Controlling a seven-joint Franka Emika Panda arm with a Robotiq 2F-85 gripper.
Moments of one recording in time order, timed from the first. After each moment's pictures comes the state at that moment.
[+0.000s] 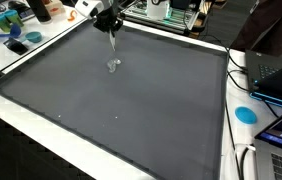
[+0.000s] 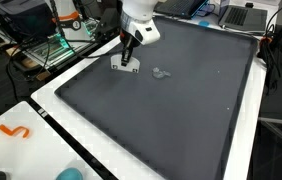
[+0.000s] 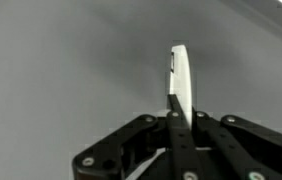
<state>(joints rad) -0.09 0.22 0.01 -2.28 -0.20 2.19 -0.50</state>
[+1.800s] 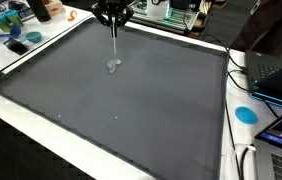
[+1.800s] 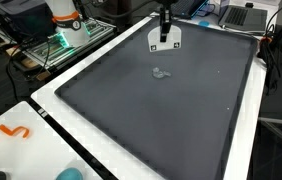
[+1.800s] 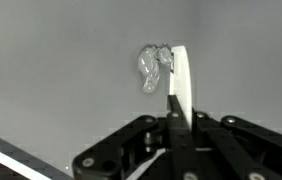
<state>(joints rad) 0.02 0.11 0.08 -2.19 -0.16 2.35 -0.41</state>
